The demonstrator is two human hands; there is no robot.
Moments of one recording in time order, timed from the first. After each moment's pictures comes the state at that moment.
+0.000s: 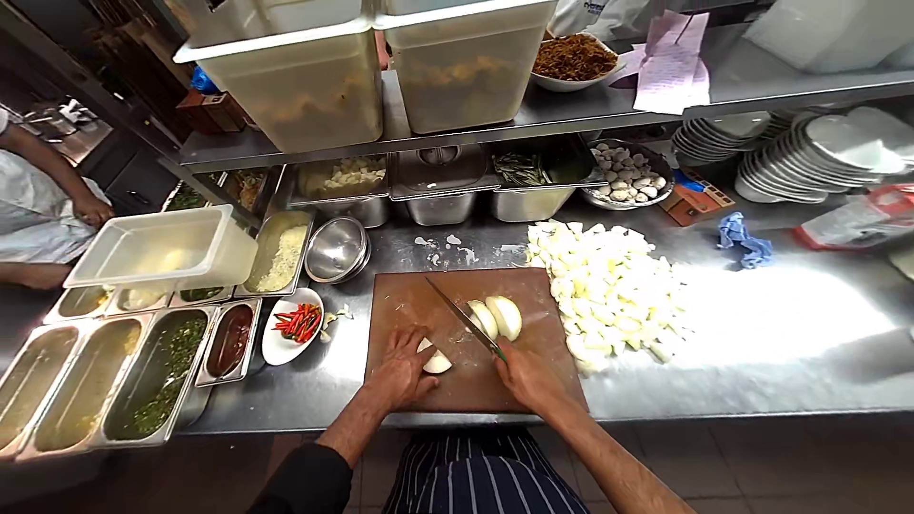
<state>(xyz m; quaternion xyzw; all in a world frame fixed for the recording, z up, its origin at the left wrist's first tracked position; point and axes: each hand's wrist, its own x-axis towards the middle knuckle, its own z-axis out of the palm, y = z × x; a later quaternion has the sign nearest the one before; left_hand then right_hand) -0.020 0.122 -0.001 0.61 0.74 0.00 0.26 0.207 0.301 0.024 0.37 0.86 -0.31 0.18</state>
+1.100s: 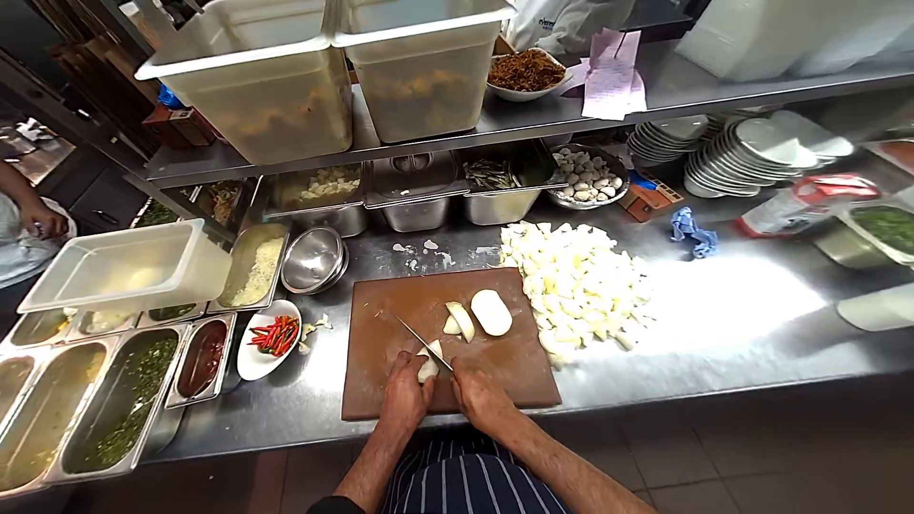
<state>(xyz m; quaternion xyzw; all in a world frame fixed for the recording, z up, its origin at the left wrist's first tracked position) 0.058 0.131 -0.007 0.38 0.86 0.18 0.27 0.201 0.248 0.011 0.33 0.86 -0.33 0.19</state>
